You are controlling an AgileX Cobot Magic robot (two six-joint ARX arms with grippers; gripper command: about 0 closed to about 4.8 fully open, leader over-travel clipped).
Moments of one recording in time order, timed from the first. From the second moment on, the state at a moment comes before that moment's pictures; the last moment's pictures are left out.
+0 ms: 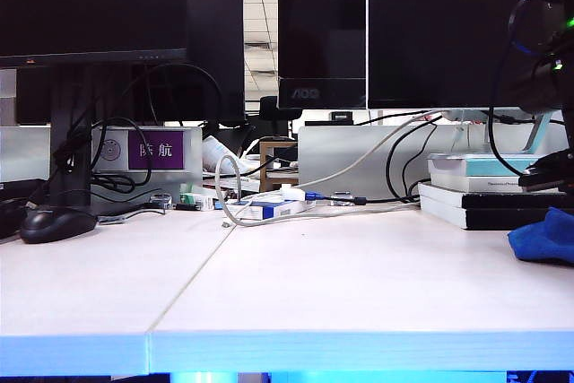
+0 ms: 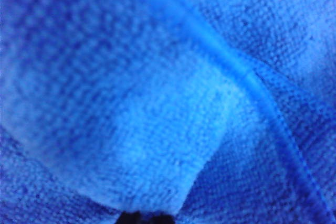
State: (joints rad) left arm -0.55 1.20 1.76 -0.91 0.34 0.12; right arm 0.00 1.96 1.43 -1.06 0.15 0.05
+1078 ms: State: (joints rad) left arm -0.55 1.20 1.76 -0.91 0.34 0.12; right arm 0.23 1.95 1.43 -1.03 -0.04 0.16
